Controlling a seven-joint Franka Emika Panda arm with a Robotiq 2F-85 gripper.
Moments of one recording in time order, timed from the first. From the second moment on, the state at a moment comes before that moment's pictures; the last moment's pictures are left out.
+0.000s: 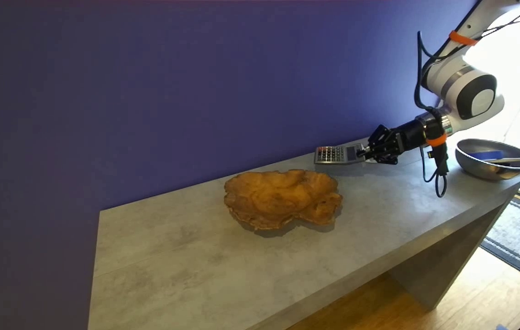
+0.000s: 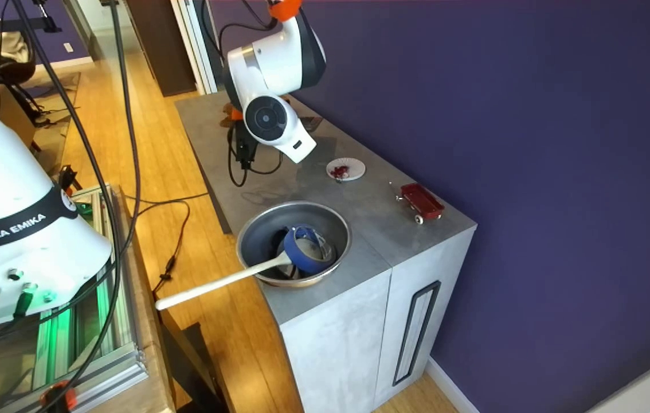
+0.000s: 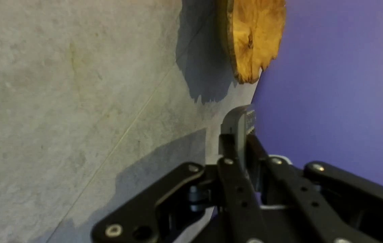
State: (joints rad) arm 0.05 0.50 0.01 -2.36 2.01 2.20 -1.20
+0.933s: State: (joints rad) arm 0.13 0.42 -0.06 -2.46 2.03 2.48 -1.17
